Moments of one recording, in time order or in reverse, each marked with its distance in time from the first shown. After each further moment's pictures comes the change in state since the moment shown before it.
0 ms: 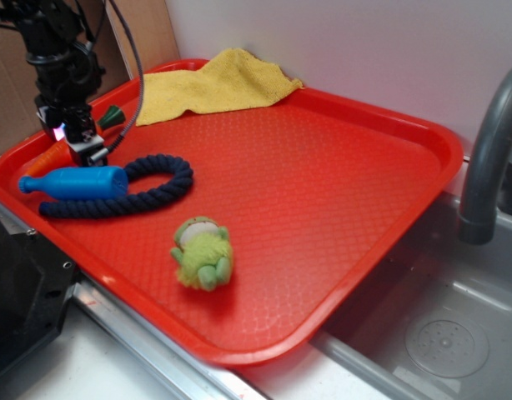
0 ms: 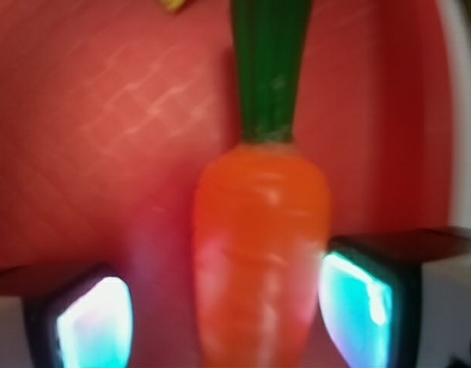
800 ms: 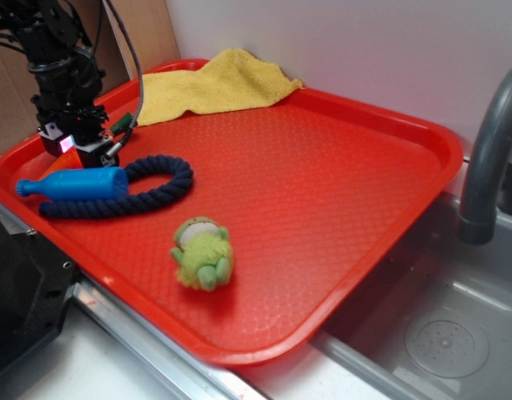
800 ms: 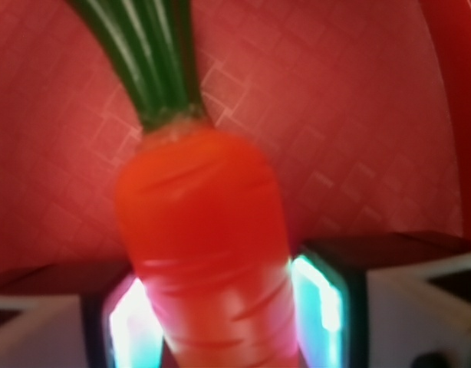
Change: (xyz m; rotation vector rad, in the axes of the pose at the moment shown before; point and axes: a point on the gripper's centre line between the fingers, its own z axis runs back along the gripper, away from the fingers) arm -0.005 -0.014 -0.003 -0.069 -0.037 0.254
